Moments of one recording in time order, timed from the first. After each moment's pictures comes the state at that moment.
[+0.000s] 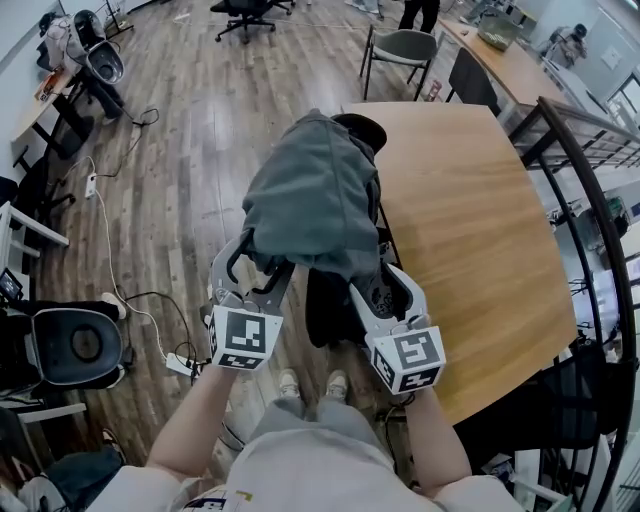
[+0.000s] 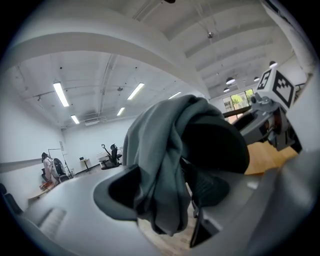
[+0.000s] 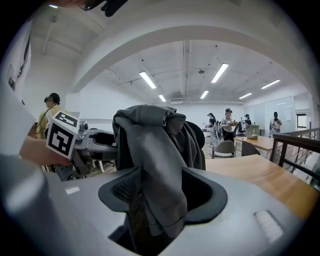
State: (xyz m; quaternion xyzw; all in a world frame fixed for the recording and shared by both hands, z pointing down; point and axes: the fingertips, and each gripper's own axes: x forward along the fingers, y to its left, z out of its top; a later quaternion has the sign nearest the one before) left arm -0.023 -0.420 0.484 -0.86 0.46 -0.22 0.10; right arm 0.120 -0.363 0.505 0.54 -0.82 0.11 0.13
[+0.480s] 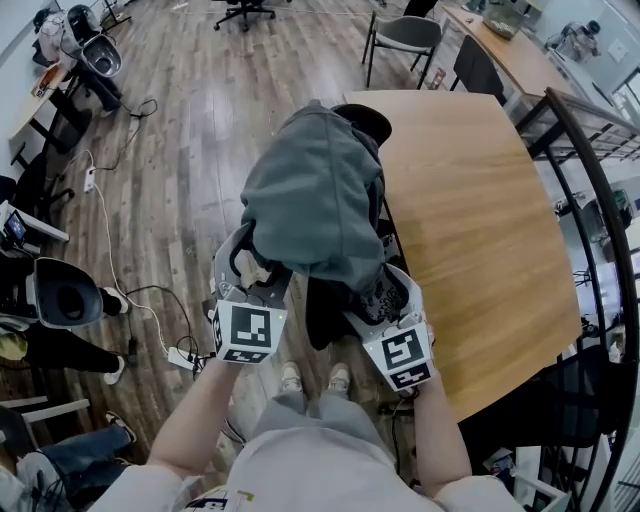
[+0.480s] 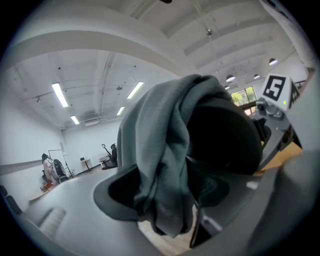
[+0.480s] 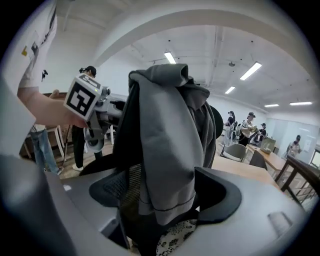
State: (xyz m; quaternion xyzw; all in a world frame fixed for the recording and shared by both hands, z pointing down) left arm -0.014 -0.446 0.503 -0.85 0.46 -0.22 0.10; right arm 0.114 -0.368 0.569 0.46 -0.84 0.06 0.27
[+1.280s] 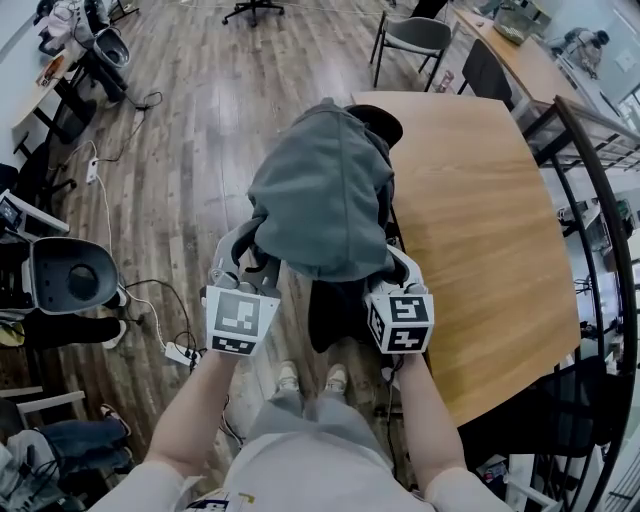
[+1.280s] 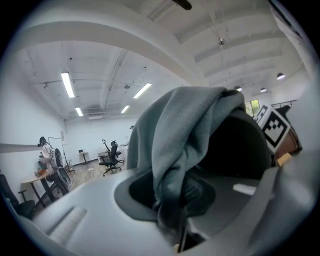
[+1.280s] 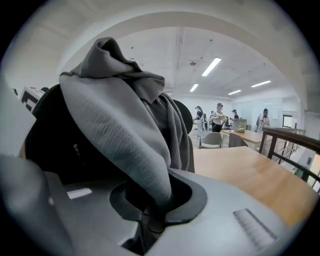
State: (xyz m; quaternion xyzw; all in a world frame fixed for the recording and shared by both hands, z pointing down) left arm -0.024 -0.468 0.494 -0.87 0.47 -0.17 0.05; right arm 0.145 -0.443 0.578 0.60 -0.77 0.14 0.17
